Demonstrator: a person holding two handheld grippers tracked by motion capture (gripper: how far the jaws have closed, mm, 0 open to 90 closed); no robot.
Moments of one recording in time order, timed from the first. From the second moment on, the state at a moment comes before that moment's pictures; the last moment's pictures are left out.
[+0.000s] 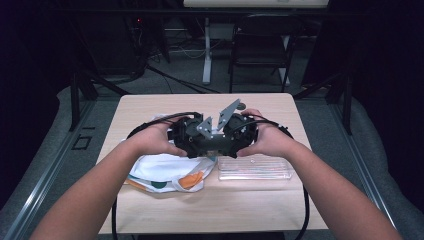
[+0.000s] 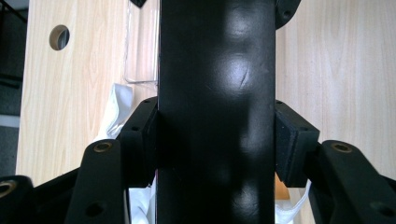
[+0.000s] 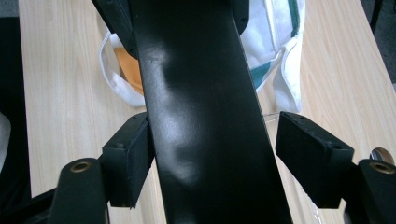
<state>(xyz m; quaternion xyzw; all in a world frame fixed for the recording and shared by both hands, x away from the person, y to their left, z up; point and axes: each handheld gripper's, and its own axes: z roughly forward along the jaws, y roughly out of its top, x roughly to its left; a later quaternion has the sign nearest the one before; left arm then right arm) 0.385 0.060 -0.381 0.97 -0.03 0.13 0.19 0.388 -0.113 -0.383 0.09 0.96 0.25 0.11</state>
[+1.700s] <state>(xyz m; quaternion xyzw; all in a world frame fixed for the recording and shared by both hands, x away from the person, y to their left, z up) 0.383 0.059 -0.386 0.97 -0.04 0.13 0.20 0.388 -0.104 -0.400 0.08 0.97 0.21 0.08</state>
